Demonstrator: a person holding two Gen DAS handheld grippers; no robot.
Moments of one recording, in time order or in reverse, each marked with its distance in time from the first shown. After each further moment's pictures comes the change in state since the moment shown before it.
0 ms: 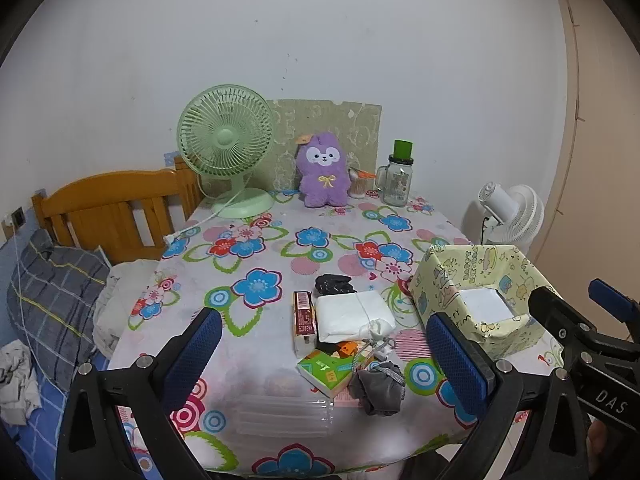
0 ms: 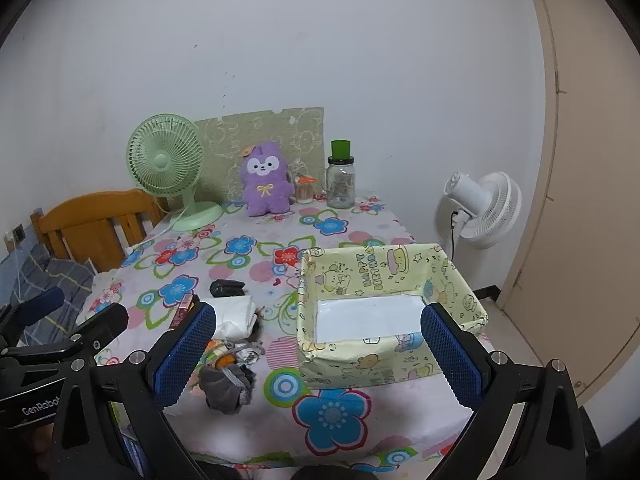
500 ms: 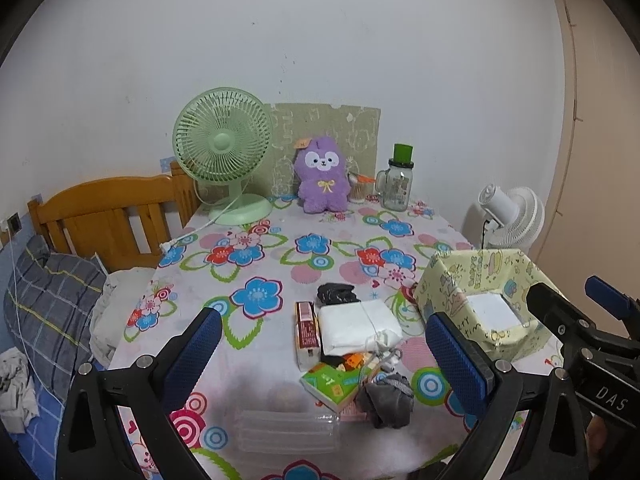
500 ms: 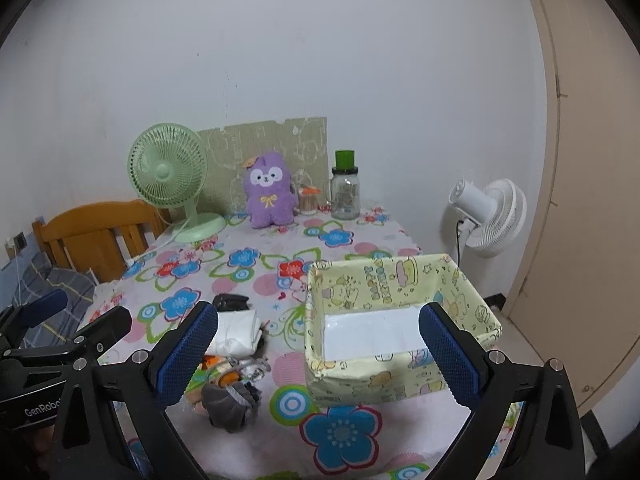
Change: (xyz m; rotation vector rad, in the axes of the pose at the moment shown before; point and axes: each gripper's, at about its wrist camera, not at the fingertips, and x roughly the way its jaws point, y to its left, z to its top) left arm 0.013 0.006 0.002 0.012 -0.022 -0.009; right arm 0.009 0.005 -0.001 0.011 -0.053 0.010
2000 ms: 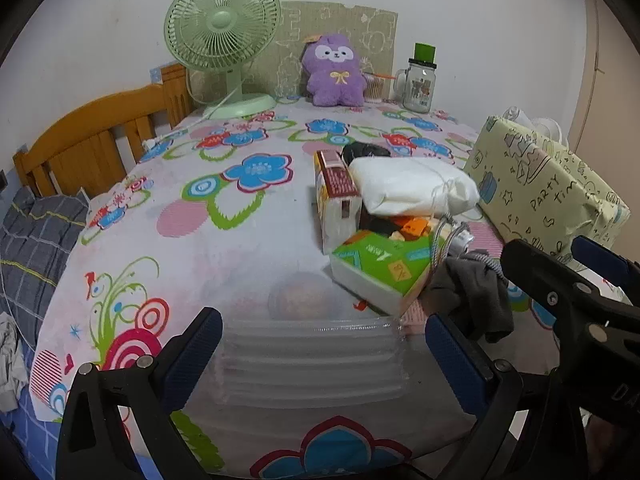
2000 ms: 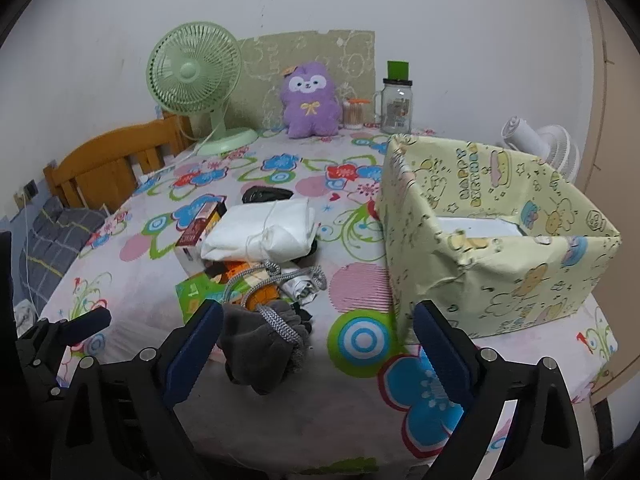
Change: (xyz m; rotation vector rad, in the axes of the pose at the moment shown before) left arm 0.086 0.024 -0.097 -0.001 0.244 0.002; right arm 0.084 0.054 -0.085 -0.055 0.224 0.094
